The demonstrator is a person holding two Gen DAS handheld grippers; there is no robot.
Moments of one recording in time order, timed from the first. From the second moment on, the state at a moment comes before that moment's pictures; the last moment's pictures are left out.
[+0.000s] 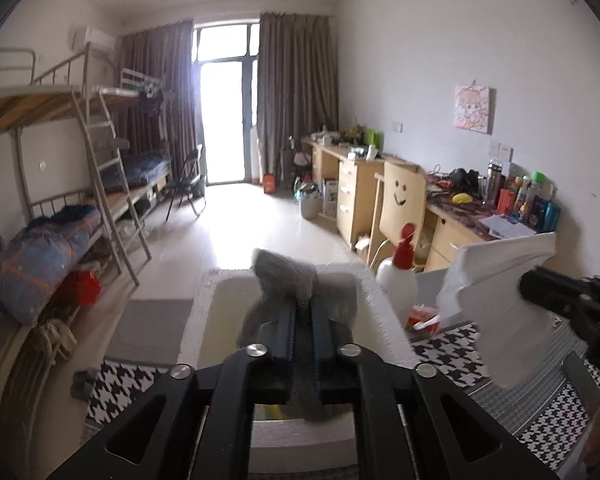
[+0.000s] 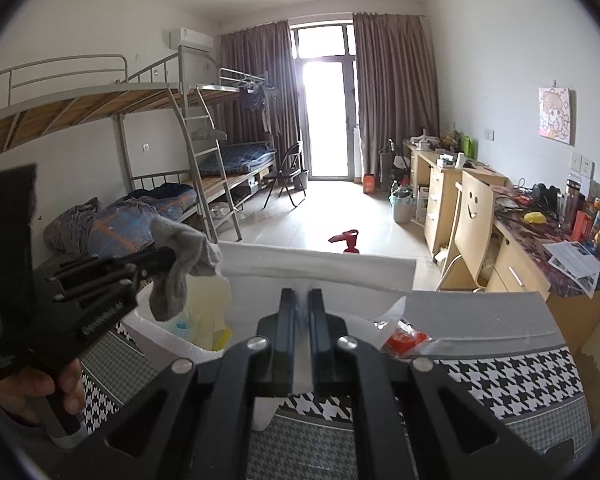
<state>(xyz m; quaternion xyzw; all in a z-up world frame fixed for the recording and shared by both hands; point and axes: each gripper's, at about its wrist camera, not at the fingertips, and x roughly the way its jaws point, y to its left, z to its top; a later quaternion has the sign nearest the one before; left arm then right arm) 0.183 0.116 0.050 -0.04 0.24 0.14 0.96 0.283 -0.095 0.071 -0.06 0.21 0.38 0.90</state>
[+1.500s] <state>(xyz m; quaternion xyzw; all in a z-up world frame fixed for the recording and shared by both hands) 0.120 0.166 0.053 -0.05 0.20 0.24 0.95 0.283 -0.036 0.073 -0.09 0.21 0.42 0.88</state>
